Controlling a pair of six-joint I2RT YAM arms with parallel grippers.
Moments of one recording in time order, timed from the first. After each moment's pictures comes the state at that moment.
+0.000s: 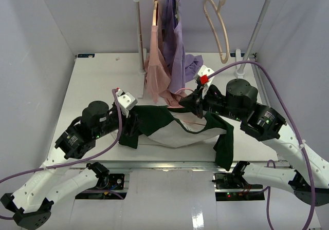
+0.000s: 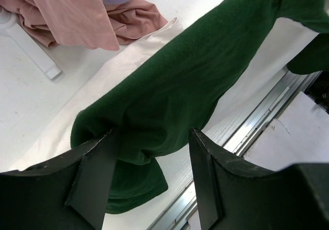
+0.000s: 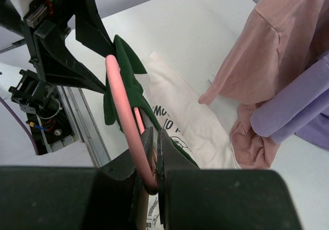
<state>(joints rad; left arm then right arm) -0.71 0.73 1.00 -0.66 0.11 0.02 0.94 1.00 1.35 -0.55 -0.17 -0.02</state>
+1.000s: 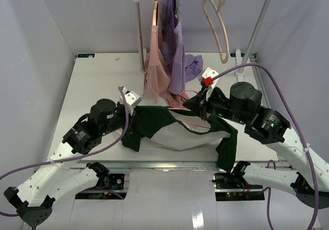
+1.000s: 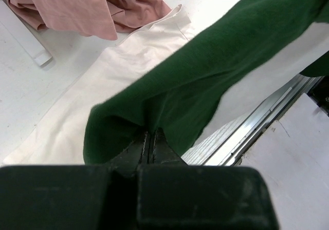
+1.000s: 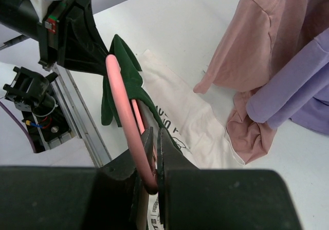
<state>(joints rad) -0.71 0.79 0.96 -0.63 0.10 -0.03 0.94 0.96 1.34 -0.59 -0.13 0.00</state>
